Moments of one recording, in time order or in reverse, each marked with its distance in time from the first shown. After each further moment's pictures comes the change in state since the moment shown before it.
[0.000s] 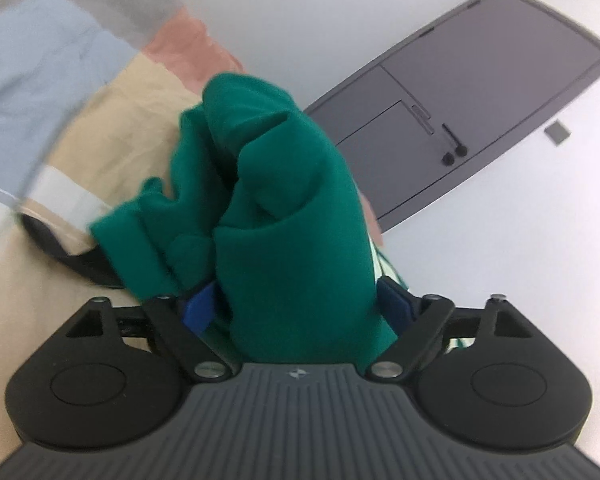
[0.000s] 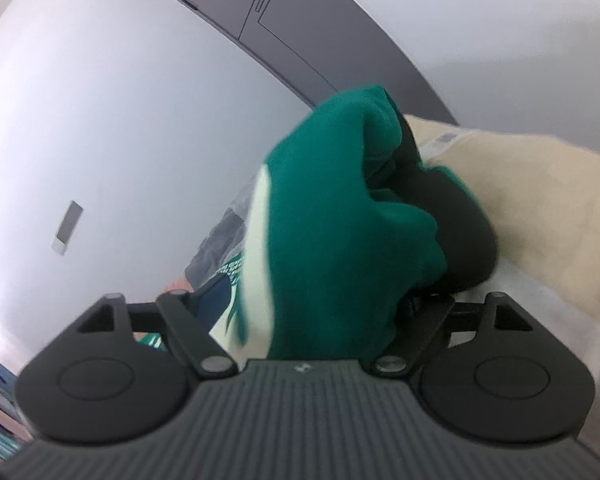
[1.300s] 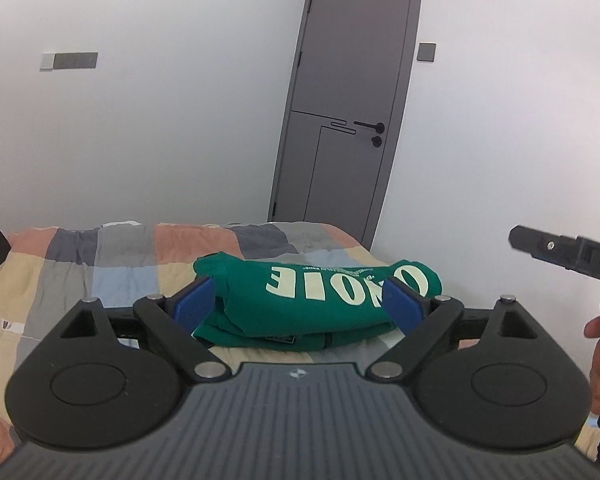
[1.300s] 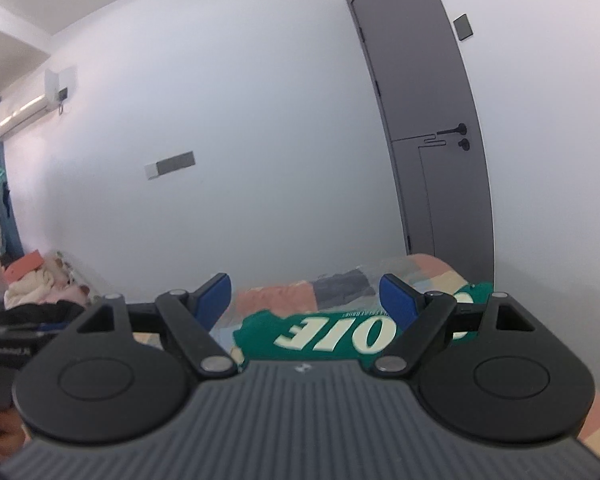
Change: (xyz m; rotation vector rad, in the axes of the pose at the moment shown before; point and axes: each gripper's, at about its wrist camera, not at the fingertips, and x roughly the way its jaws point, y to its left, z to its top) left arm -0.327 -0.201 -0.061 0.705 -0.157 0.127; right arm -0.324 0.243 -0.108 -0.641 -0.214 0.106
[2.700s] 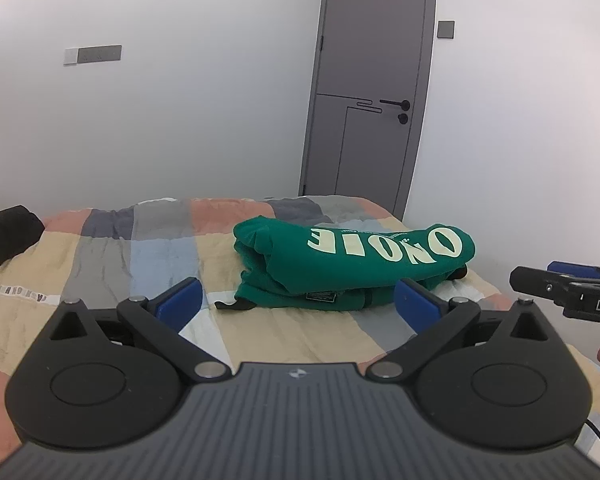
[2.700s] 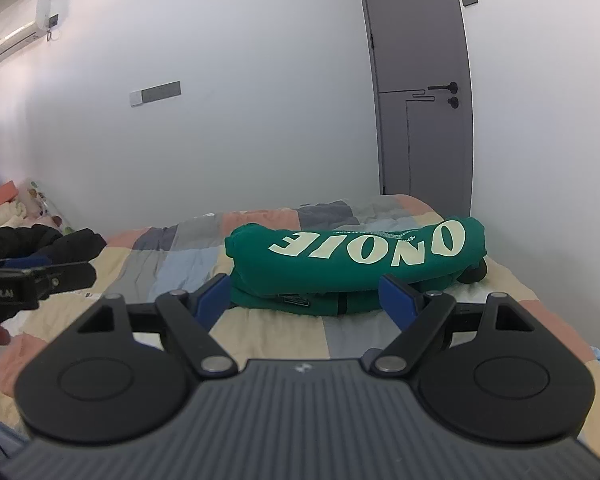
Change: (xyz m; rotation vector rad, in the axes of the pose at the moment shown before) left arm -0.014 0.019 -0.053 0.021 0.041 0.087; right arm -0.008 0.056 -0.064 -0.093 0.156 -0.108
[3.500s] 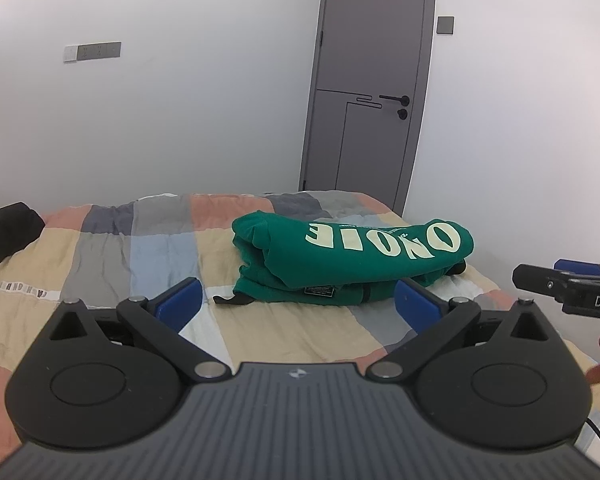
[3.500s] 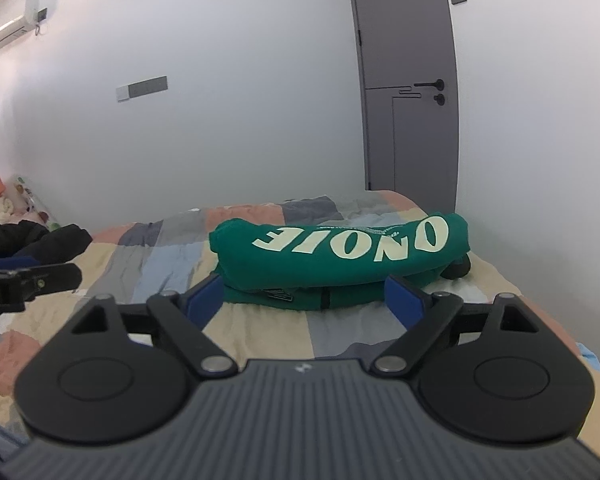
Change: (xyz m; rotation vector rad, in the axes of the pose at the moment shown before) left arm -0.002 -0.006 -0.002 0.001 0.011 0.006; right arm -0.003 -0.001 0.000 0.003 0.015 -0.047
